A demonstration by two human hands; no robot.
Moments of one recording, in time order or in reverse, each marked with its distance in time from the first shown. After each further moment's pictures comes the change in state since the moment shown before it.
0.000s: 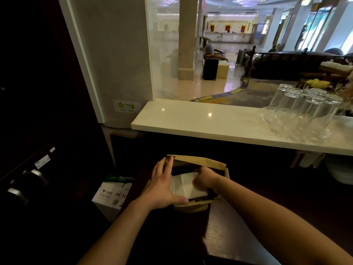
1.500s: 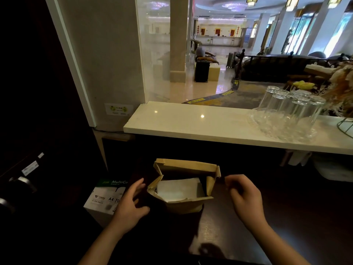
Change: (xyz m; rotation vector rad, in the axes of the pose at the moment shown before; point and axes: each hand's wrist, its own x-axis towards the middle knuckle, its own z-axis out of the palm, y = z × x) left_hand -0.047 -0.069 0.017 -0.732 0.167 -0.115; right_hand -0.113 0.078 -0.037 0.226 0.730 -0.483
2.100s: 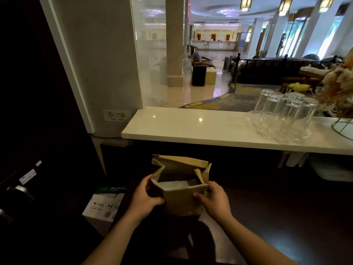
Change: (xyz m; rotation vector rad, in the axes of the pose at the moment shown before) left_hand 0.046 0.015 0.034 -0.047 0.058 -0.060; right_hand 0.006 0.029 0.086 -0.125 -0.214 0.230
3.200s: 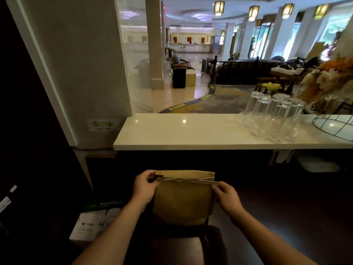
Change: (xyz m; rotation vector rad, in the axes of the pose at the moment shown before) left_hand 0.079 0.037 -0.010 0.009 0.046 0.127; right_hand 0.028 0.004 -0.007 0.398 0.046 0.236
